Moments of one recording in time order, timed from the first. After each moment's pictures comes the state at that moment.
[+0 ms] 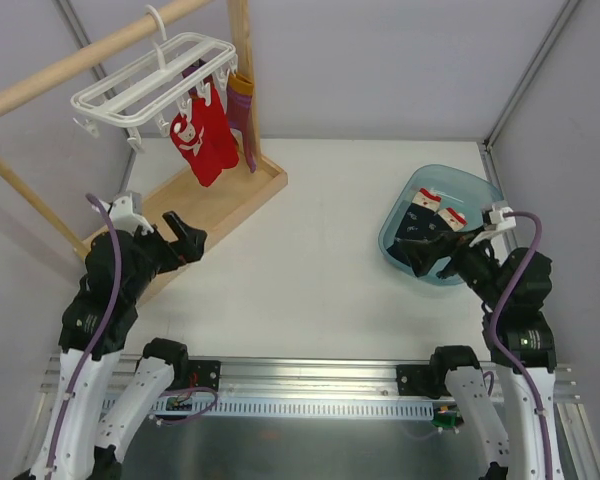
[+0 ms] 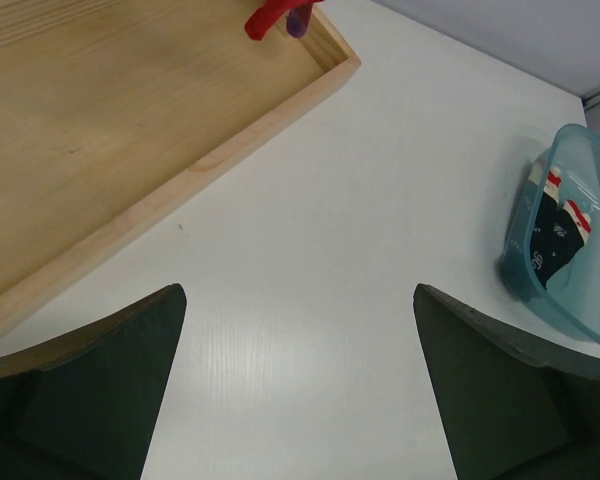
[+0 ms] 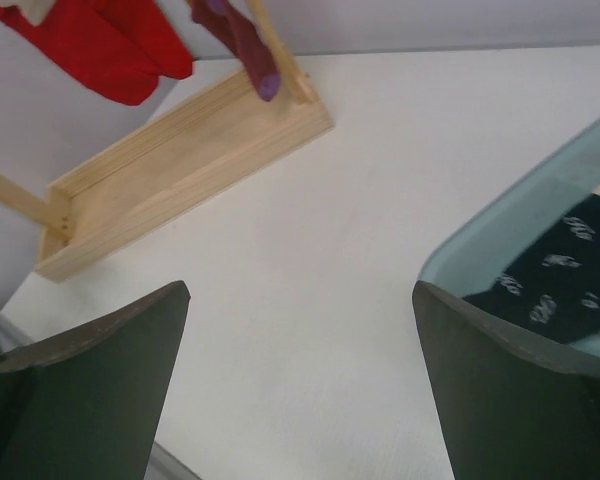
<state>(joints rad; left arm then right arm) -0.21 0.50 0.93 -0.79 -0.04 -0.49 0.06 0.44 0.83 -0.54 -0.44 0.29</state>
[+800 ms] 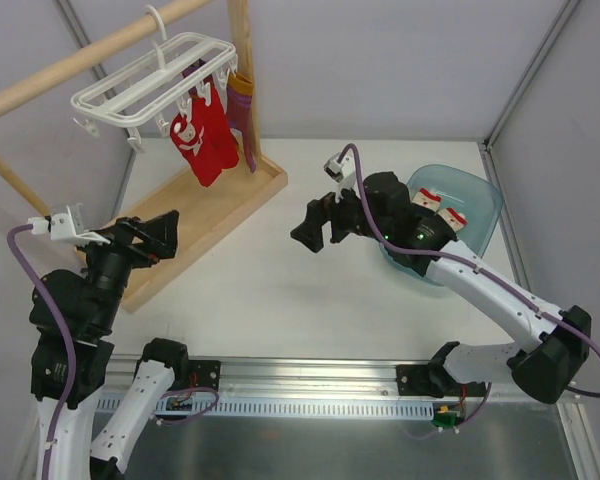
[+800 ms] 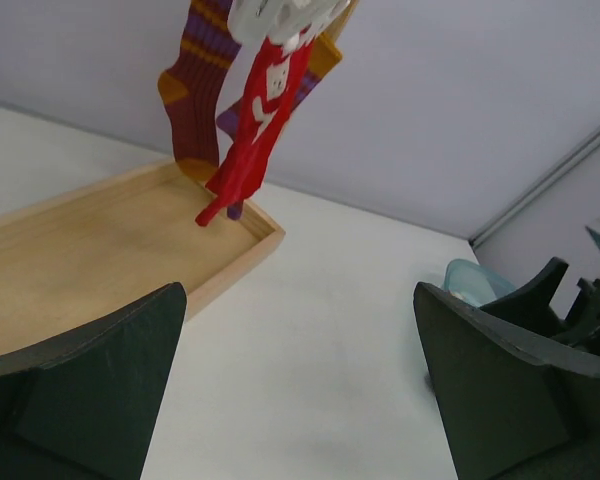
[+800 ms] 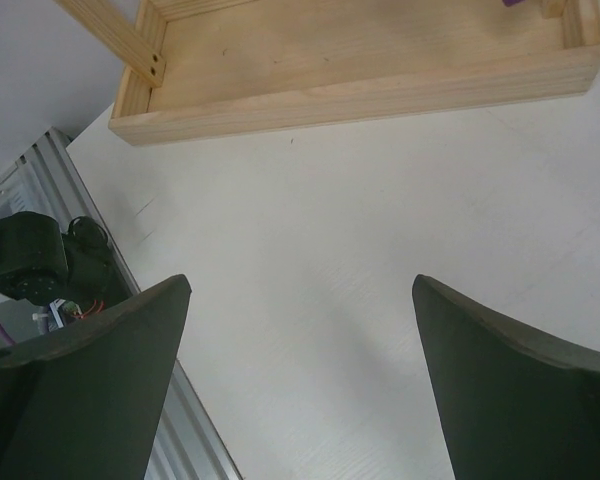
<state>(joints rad) -0.21 0.42 1.09 -0.61 -0.09 -0.47 0.77 1.25 1.17 -0.28 -0.25 0.23</state>
